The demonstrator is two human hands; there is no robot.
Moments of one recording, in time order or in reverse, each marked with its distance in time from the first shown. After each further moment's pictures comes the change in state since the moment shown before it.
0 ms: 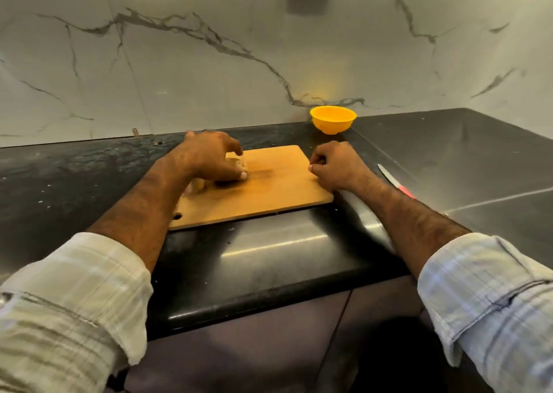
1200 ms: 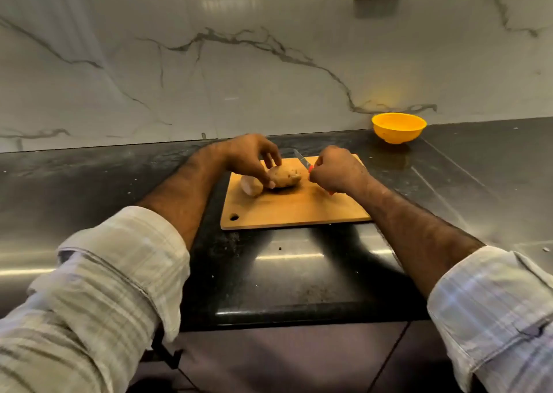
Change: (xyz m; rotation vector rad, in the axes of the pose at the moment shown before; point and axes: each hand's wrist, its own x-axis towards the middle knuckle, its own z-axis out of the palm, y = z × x) left_hand -0.002 -0.040 -0.016 -0.325 -0.155 -0.045; right_hand 0.022 -0.108 0.022 0.114 -0.192 0.089
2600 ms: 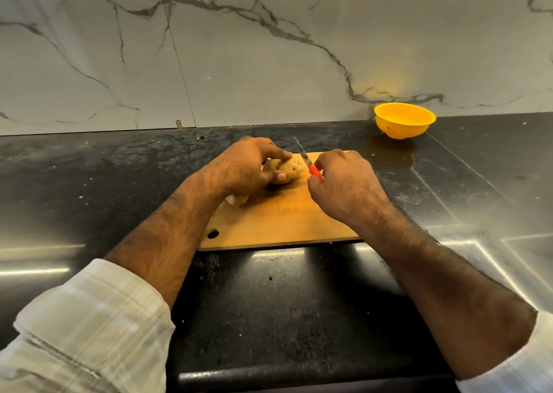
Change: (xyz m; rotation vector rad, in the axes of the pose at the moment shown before) left_hand 0.028 -0.001 0.042 -0.024 0.215 0.075; right_hand -0.015 -0.005 0.004 -0.152 0.071 -0.023
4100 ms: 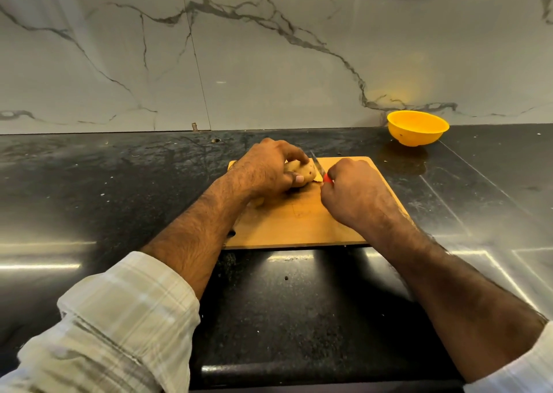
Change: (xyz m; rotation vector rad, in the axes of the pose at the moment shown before) left_hand 0.000 0.008 0.003 0.007 0.064 -0.045; right_hand 0.004 -0.006 0.010 0.008 -0.005 0.056
